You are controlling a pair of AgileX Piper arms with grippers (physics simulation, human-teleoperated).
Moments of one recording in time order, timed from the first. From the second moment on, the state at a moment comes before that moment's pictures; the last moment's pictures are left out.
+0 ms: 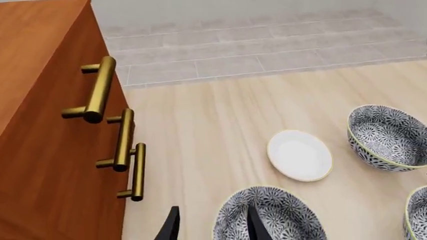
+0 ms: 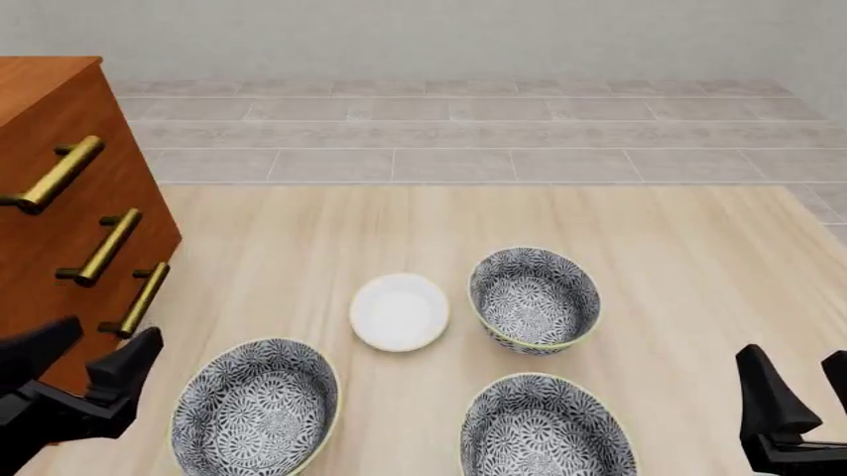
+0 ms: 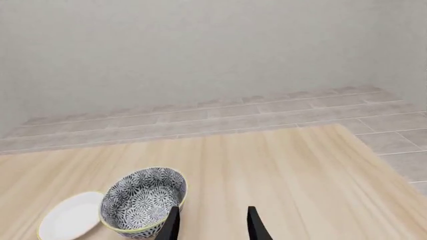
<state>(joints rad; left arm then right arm) -0.15 0.38 -0.28 0.26 0.01 -0.02 0.05 0.00 -0.03 0.10</state>
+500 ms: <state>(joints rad) -0.15 0.38 -0.22 0.27 -0.04 -0.02 0.05 0.00 -0.04 0.10</state>
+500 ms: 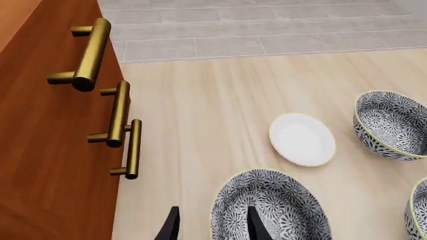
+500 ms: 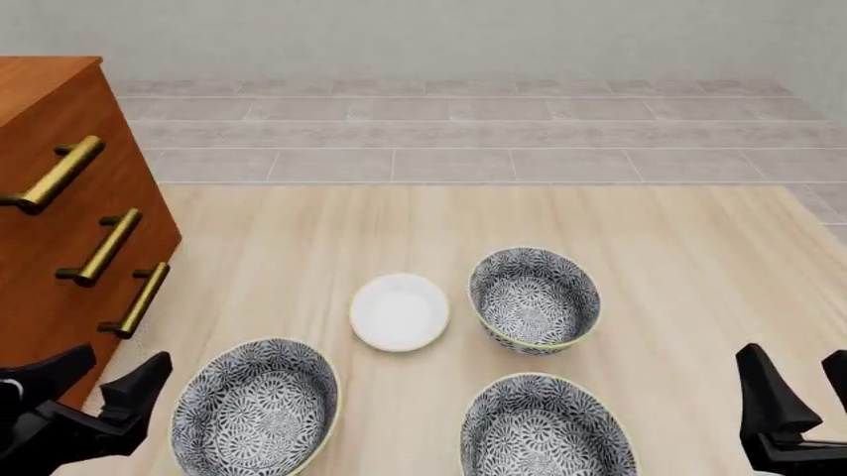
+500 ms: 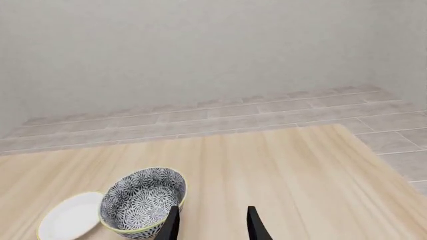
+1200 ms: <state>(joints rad) -0.14 0.46 -0.11 0.19 -0.10 -0.03 0.04 0.00 -0.03 0.11</state>
